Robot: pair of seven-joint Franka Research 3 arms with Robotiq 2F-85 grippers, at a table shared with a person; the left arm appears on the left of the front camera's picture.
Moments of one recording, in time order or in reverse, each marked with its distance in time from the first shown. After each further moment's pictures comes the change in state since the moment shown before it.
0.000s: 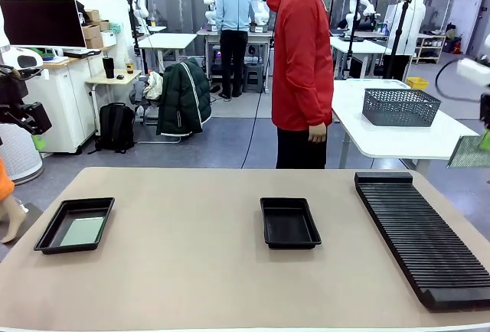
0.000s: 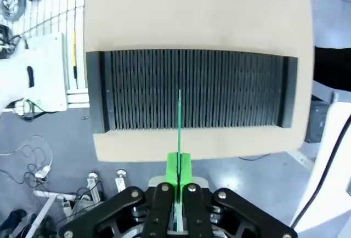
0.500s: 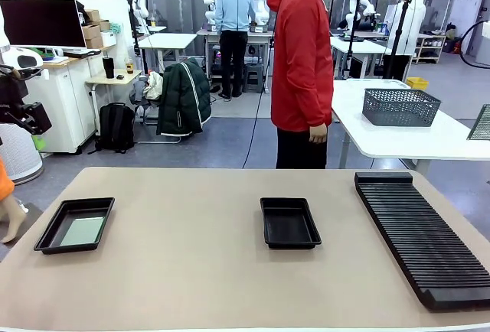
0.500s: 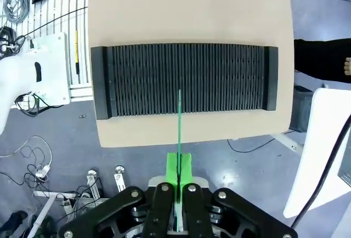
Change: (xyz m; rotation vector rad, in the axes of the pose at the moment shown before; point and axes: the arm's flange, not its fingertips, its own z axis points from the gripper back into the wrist) left arm 0.000 0.000 0.000 0.000 0.000 0.000; right arm -0.010 0.004 0.060 -0.037 -0.001 -0.021
